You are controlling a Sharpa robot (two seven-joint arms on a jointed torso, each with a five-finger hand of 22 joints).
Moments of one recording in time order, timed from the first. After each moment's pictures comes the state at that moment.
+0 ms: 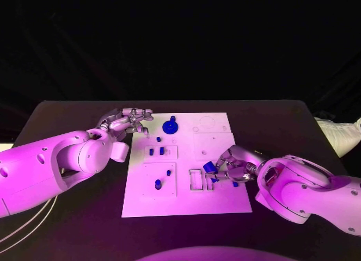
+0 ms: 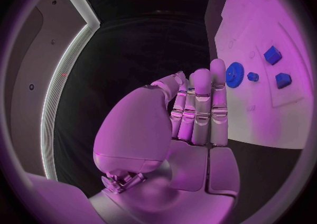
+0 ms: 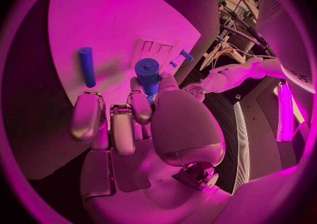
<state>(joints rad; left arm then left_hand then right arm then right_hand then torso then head) 1.17 -0.86 -0.03 1.52 0.01 -0.31 0.24 1.41 -0.08 0.41 0.04 0.12 0.98 0.19 0.20 0.10 1.05 0.11 0.31 0.18 1.19 0.03 0.99 0.57 0.16 1.16 0.12 0.55 0.92 1.03 -1.08 -0.06 1.98 -1.31 -0.40 -0.48 1.29 0.03 -0.18 0.29 0.47 1.02 0.08 0.32 0.24 1.38 0.01 1.19 1.22 1.47 -0.06 1.47 1.31 0.10 1.37 0.04 1.32 1.08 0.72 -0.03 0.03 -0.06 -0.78</state>
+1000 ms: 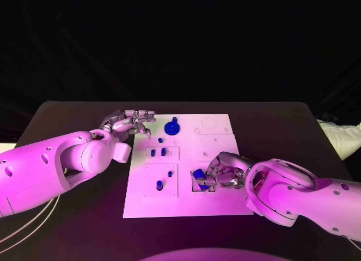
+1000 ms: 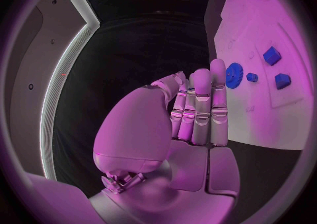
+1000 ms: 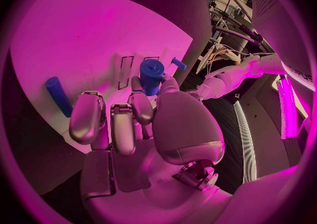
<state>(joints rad) 1.17 -0.85 -0.03 1.52 0.01 -0.30 0.23 1.41 -0.08 0.41 0.04 0.12 0.98 0.19 0.20 0.10 1.05 0.11 0.31 0.18 1.19 0.03 0.99 0.57 0.16 1.16 0.12 0.55 0.92 1.03 -0.99 -0.06 1.95 -1.26 -0.35 -0.51 1.23 0.06 -0.22 0.29 0.45 1.04 0.07 0.33 0.28 1.39 0.00 1.18 1.23 1.46 -0.07 1.47 1.31 0.10 1.37 0.04 1.33 1.09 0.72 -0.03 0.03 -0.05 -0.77</state>
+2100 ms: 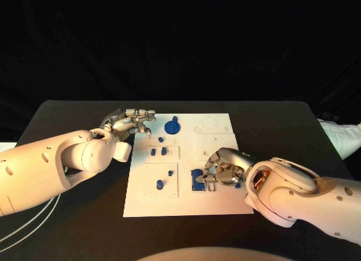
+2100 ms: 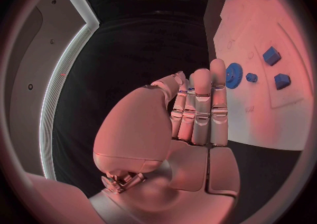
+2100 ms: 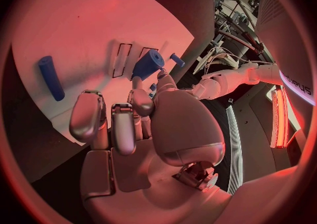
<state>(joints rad) 1.17 -0.85 -0.03 1.52 0.01 -0.31 0.23 1.41 -0.08 0.41 0.04 0.12 0.97 0.19 0.20 0.10 1.05 0.11 0.31 0.18 1.19 0.03 0.99 0.57 0.16 1.16 0.12 0.55 0.92 1.03 -1.00 -0.06 1.97 -1.38 -0.39 -0.50 1.26 -0.01 -0.14 0.20 0.28 1.01 0.08 0.34 0.39 1.35 0.00 1.08 1.19 1.47 -0.07 1.47 1.31 0.10 1.37 0.04 1.32 1.08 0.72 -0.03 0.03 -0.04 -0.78</state>
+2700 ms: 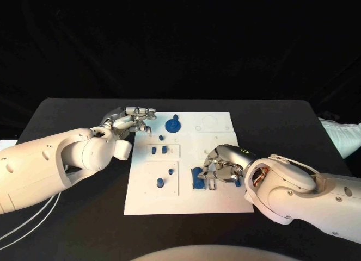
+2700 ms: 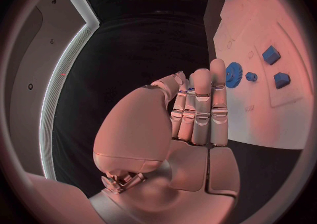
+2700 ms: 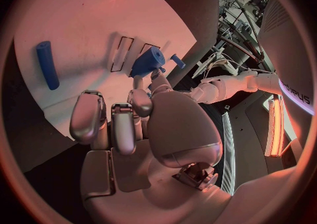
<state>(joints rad) 1.17 -0.85 -0.03 1.52 0.01 -0.30 0.23 1.41 -0.08 0.41 0.04 0.12 0.97 0.19 0.20 0.10 1.05 0.11 0.31 0.18 1.19 0.03 0.99 0.57 0.16 1.16 0.12 0.54 0.92 1.03 -0.98 -0.05 1.97 -1.46 -0.38 -0.51 1.37 0.01 -0.11 0.13 0.20 1.02 0.07 0.35 0.42 1.36 -0.01 1.08 1.19 1.47 -0.07 1.47 1.31 0.10 1.37 0.04 1.32 1.09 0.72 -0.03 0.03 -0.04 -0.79</state>
